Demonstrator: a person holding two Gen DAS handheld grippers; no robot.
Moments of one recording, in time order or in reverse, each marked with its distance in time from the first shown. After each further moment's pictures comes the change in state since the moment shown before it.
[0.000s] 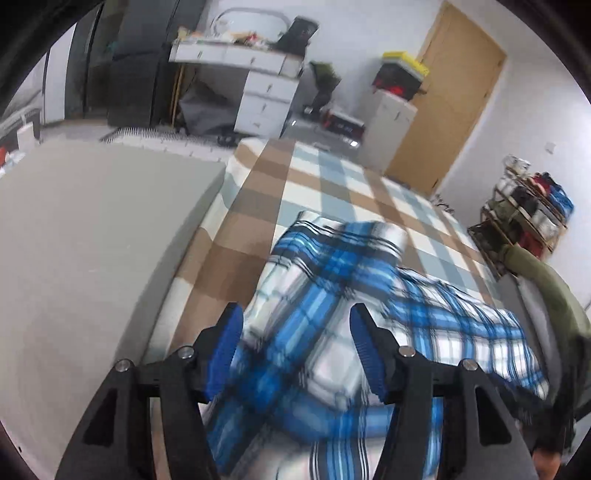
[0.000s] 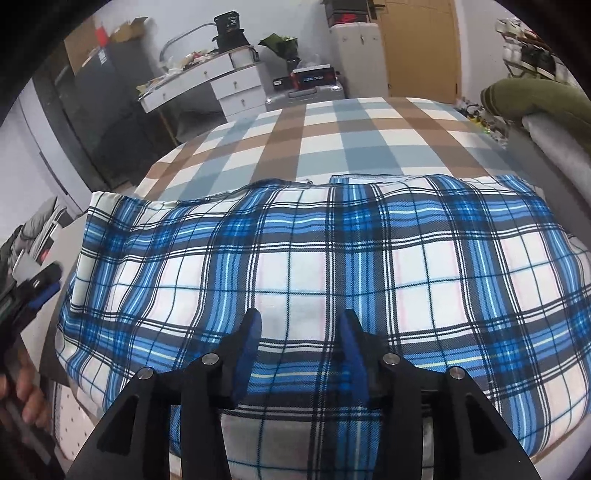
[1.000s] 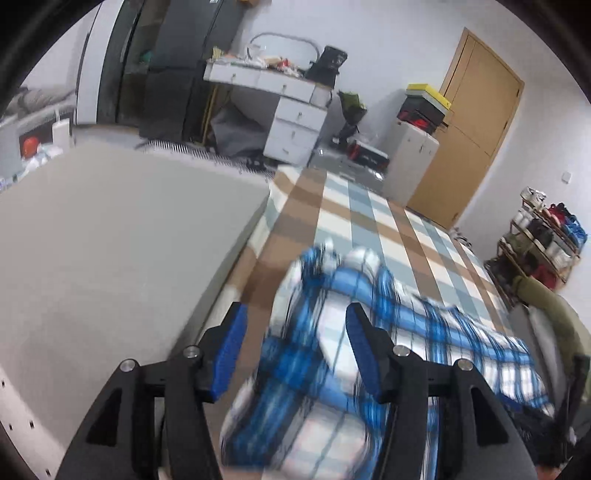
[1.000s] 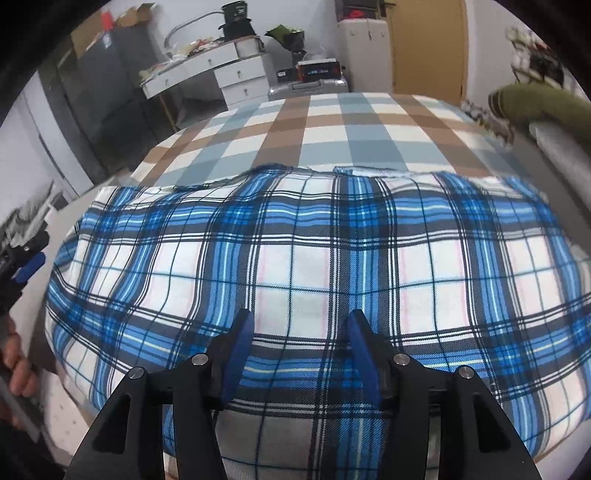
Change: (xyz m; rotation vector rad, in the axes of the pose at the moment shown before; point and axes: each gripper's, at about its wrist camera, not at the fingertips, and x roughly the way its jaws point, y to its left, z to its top) left arm -0.059 0.025 -0.024 -0.064 -0.106 0.048; right arm 0.001 0.013 -0.004 -0.069 0.005 -0.036
